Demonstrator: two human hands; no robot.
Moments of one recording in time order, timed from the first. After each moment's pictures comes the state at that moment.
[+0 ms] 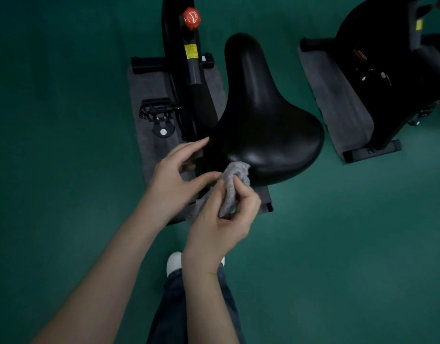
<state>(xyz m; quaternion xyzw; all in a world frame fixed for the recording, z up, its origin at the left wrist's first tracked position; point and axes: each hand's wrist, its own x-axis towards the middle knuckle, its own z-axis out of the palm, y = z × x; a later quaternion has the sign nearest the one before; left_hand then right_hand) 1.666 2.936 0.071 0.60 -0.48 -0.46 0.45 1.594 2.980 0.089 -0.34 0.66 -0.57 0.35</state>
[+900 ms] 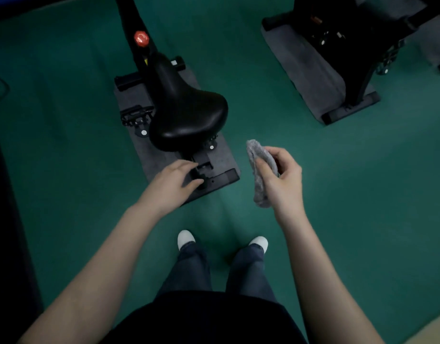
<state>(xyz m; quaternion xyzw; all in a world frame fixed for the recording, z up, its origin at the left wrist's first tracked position) 1.558 3.001 0.179 0.63 -0.69 -0.35 0.06 1.339 3.003 0.214 -0.45 0.66 -0.43 0.43</state>
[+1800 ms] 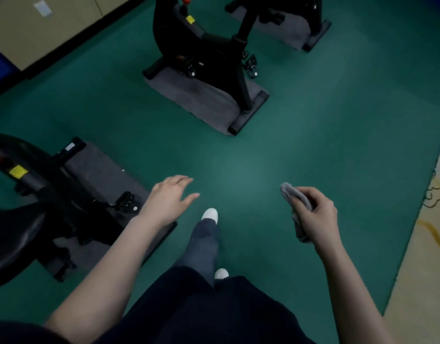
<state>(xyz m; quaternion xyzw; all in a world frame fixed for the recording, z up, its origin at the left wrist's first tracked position) 1.168 2.888 0.214 0.47 -0.85 -0.23 -0.10 0.920 3.056 0.250 -0.25 0.82 -0.42 0.30</state>
